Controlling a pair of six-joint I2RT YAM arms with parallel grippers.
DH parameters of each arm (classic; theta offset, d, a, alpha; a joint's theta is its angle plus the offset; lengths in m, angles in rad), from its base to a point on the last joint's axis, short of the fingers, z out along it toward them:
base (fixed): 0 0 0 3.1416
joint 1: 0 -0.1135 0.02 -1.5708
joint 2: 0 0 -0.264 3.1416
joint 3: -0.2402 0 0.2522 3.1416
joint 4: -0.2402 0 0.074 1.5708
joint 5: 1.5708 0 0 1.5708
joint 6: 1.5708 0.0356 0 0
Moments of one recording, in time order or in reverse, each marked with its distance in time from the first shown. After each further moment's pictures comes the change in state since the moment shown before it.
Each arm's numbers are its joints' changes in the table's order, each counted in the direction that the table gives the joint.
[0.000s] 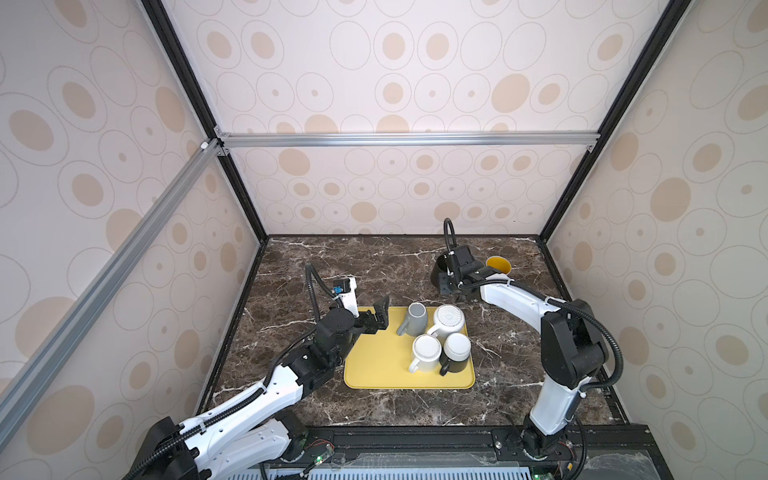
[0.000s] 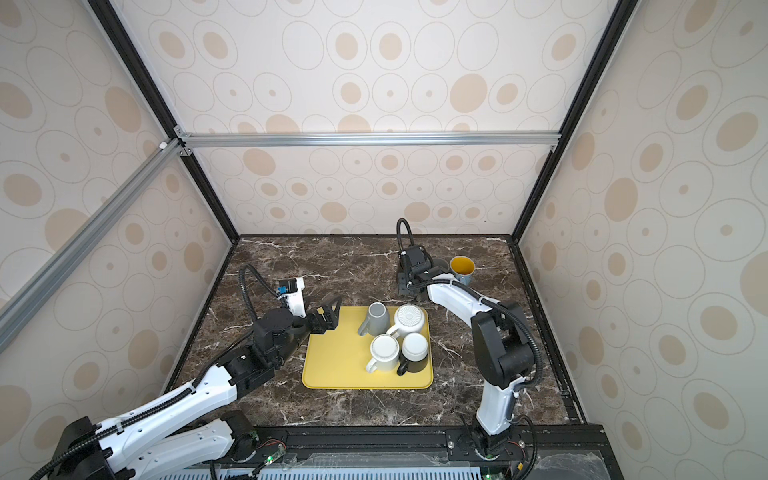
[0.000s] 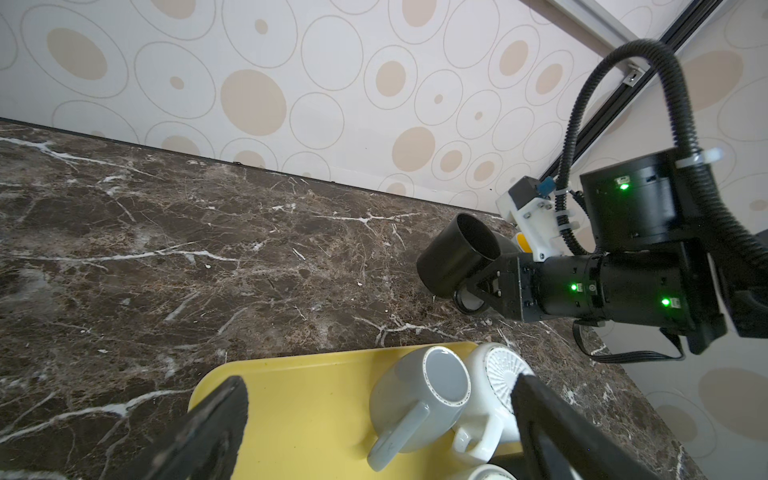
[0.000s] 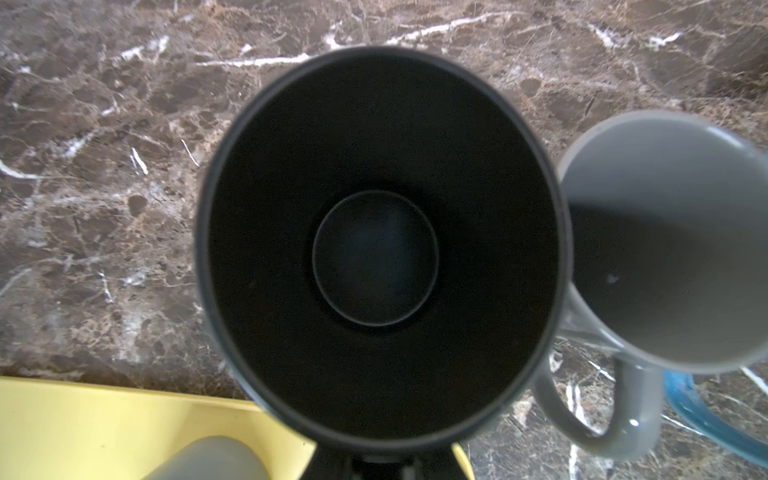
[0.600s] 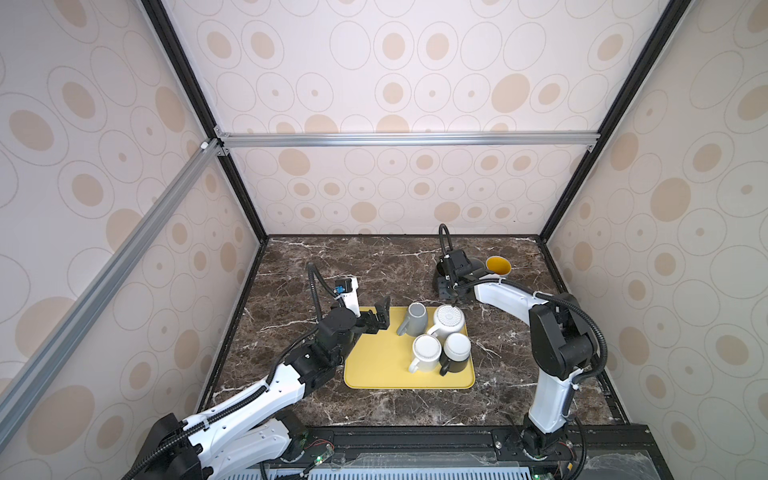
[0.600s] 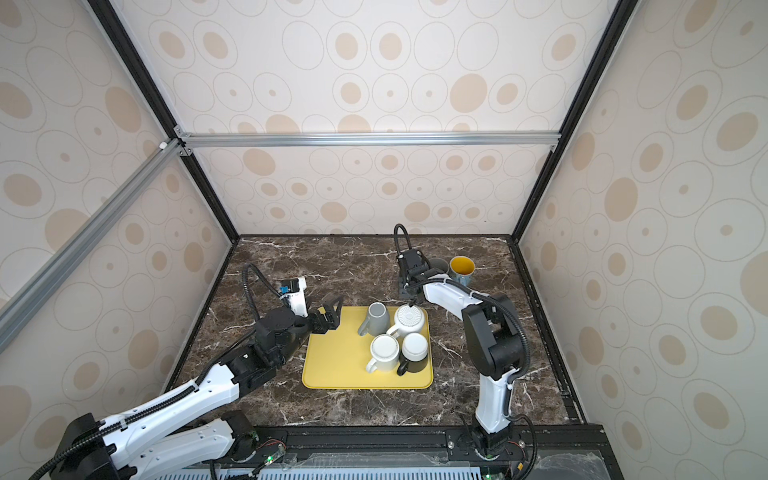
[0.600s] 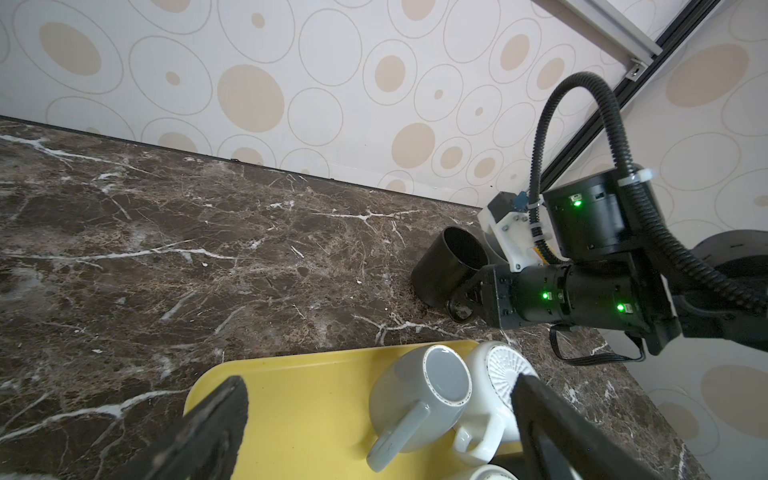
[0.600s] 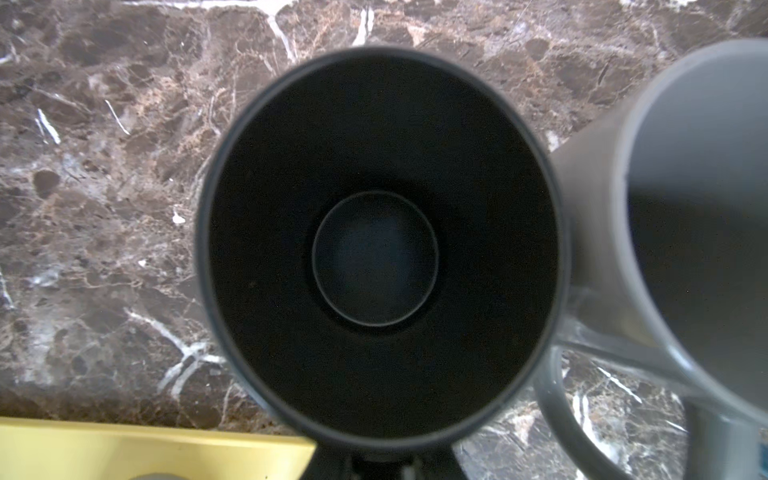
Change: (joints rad) left arm -0.001 -0.021 0.000 0.015 0.004 0.000; right arm 0.005 -0.075 -0.004 0.011 0.032 -0.016
